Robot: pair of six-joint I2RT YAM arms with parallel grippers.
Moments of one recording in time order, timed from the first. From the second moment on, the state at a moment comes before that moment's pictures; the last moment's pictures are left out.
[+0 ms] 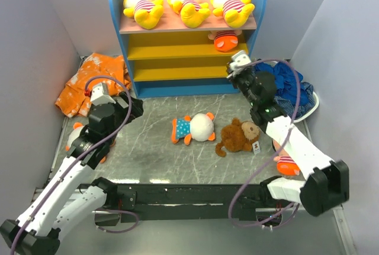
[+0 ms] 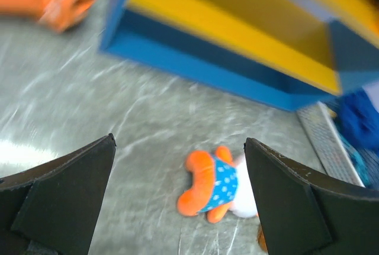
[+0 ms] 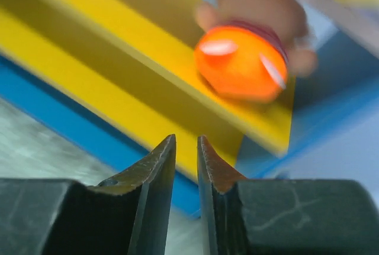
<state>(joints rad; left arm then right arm) -0.45 0.72 0.77 -0.30 -0.32 -0.66 0.35 1.24 0.96 0.32 -0.13 -0.48</state>
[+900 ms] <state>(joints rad) -0.45 0.92 0.83 -0.56 -0.42 -0.91 0.22 1.00 0.91 -1.09 0.75 1.45</state>
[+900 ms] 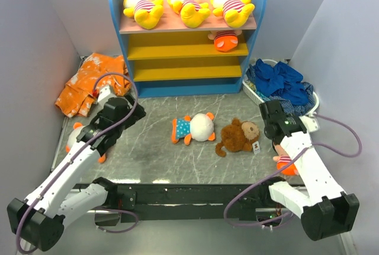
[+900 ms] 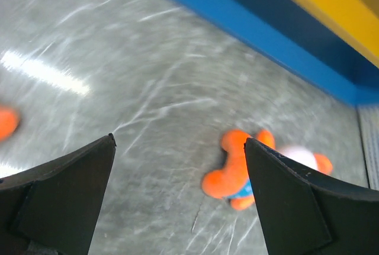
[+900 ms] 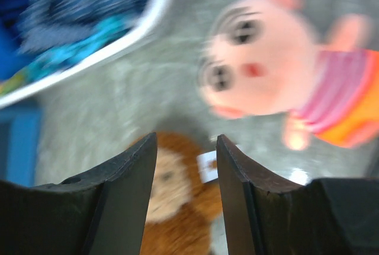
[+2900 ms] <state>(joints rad) -0.45 0.68 0.76 -0.24 0.03 -0.59 0.58 0.86 0.93 -0.95 0.59 1.64</state>
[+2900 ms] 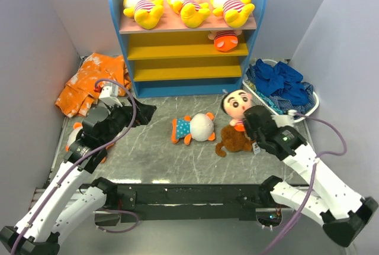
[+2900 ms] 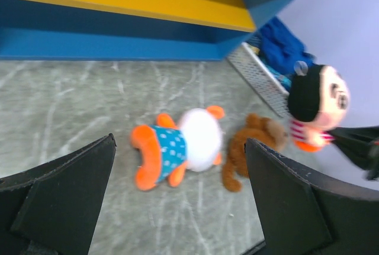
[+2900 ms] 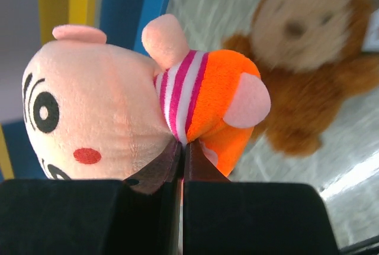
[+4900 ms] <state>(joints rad) -0.43 0.84 0.82 -0.04 0.51 -0.70 1.12 0.87 0.61 0.25 0.31 0.19</state>
